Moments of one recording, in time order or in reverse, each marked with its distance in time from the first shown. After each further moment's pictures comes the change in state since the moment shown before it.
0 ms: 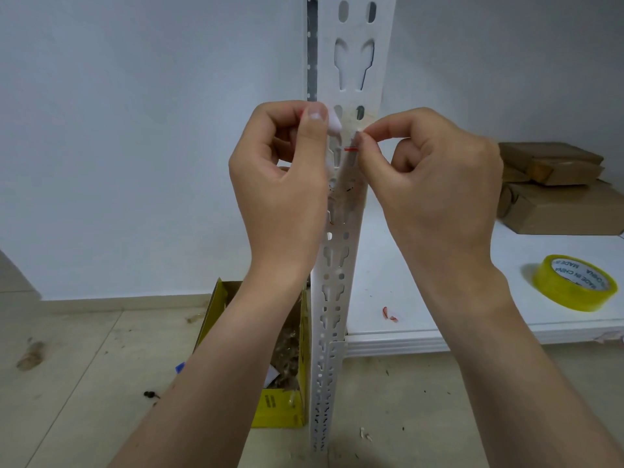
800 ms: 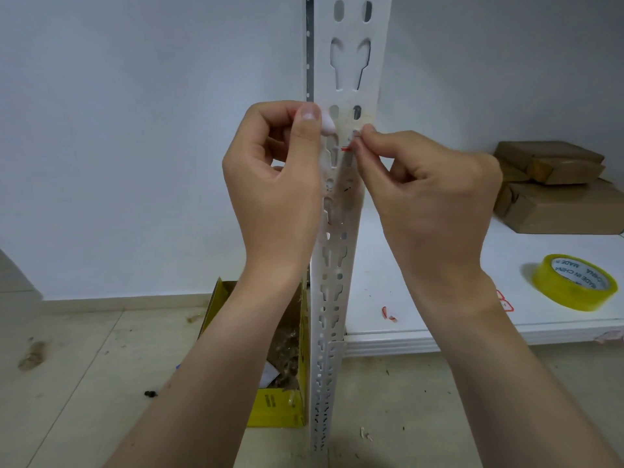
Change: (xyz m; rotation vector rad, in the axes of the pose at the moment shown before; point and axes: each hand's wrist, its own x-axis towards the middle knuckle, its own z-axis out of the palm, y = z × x) left_hand 0.001 -0.001 -0.002 0.006 0.000 0.006; right_hand -0.010 0.014 0.007 0.092 0.140 -0.165
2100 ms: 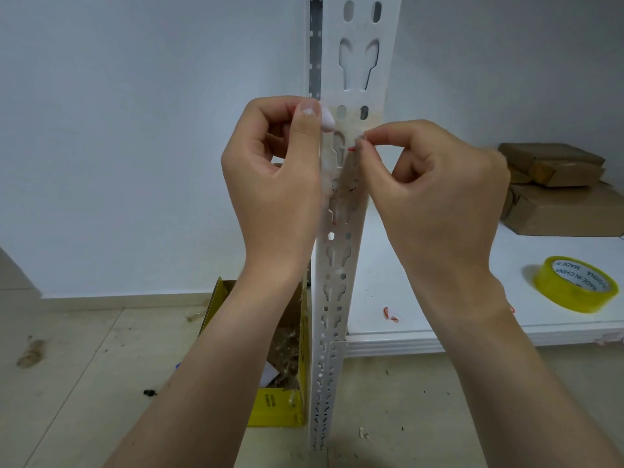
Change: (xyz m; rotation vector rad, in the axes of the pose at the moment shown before) left_hand 0.003 0.002 -0.003 0.001 0.016 0.011; right_hand 0.004 -0.013 -0.004 -0.057 -0.086 0.111
